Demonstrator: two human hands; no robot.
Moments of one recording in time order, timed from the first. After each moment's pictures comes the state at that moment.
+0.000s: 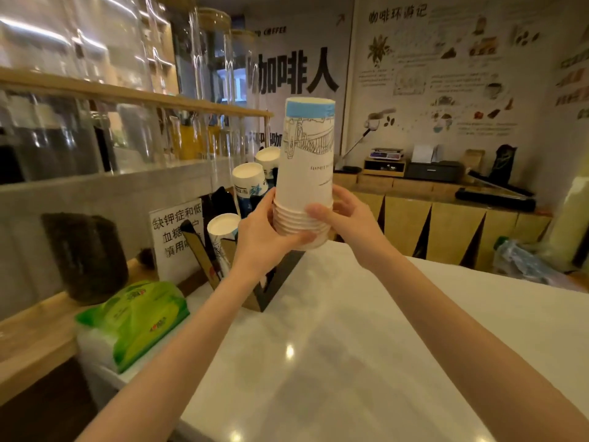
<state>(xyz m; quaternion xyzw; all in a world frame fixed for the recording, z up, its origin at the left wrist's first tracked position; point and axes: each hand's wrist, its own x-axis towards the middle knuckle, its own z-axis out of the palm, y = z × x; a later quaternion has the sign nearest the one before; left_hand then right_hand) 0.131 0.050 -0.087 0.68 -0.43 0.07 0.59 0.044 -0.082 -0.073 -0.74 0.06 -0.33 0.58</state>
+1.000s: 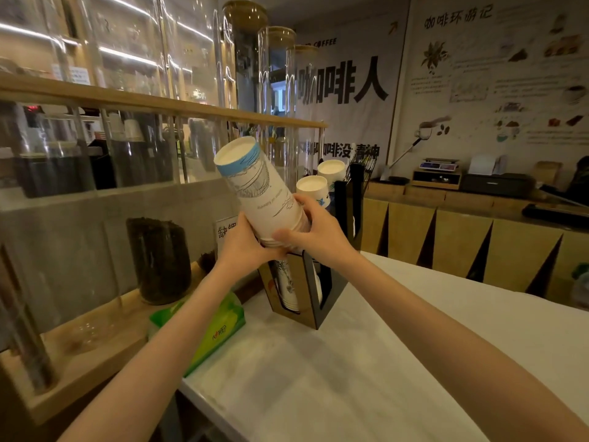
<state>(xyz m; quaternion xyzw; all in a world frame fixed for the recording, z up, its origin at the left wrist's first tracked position) 0.234 0.123 -0.096 0.79 -0.33 0.10 0.51 0.149 0.000 -0.069 -0.85 -0.01 -0.30 0.44</state>
